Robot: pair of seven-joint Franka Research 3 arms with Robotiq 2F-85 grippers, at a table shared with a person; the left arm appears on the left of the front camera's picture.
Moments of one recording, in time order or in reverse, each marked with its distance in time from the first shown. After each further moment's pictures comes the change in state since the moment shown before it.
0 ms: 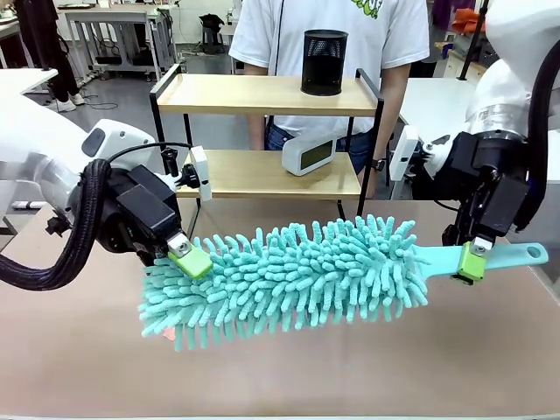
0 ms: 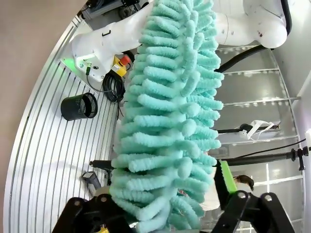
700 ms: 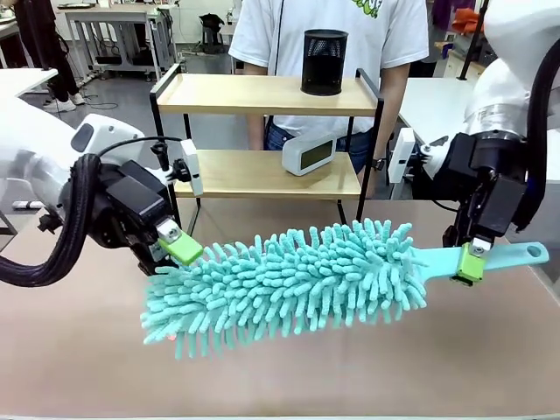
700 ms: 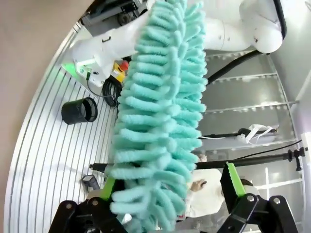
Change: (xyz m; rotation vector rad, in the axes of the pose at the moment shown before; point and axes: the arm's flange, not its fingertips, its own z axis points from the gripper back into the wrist) left arm -0.003 0.000 0.007 -0.006 -0.026 0.000; right arm 0.001 0.001 -0.001 -0.004 0.005 -0.028
